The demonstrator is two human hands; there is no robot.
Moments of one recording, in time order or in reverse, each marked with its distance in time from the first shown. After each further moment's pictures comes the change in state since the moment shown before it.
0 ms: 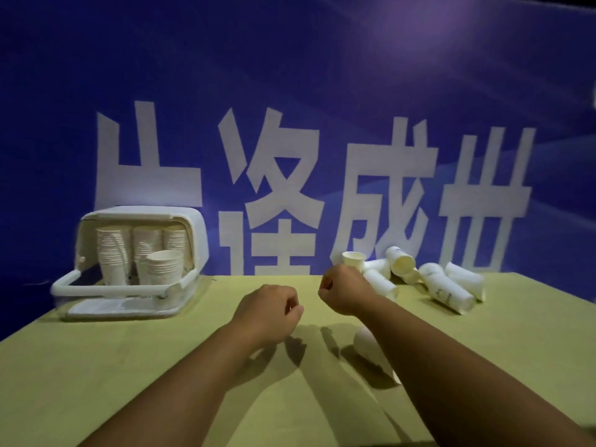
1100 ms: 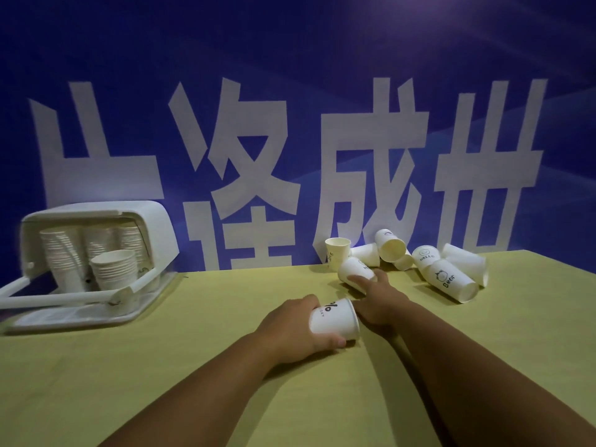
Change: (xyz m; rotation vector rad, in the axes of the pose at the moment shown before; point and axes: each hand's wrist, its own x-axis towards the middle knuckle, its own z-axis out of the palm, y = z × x) left_hand 0.051 0.065 0.095 -0.094 -0.297 -0.036; right_hand 0.035 0.179 0.026 -0.038 -0.240 0.210
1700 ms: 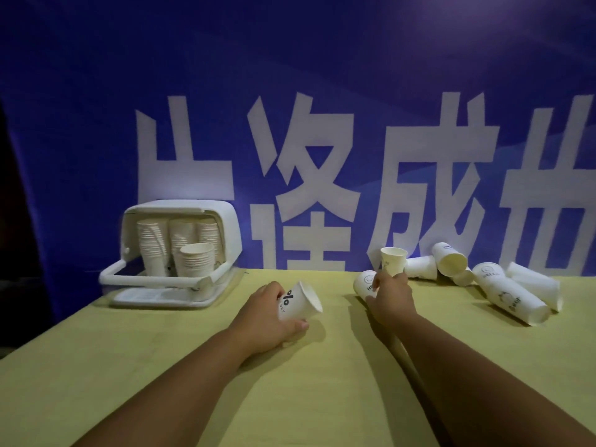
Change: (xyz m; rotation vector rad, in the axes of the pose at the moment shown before) left_hand -0.068 -0.118 -0.075 -0.113 0.292 -0.201; right_hand -0.017 -0.116 0.030 0.256 0.327 0.049
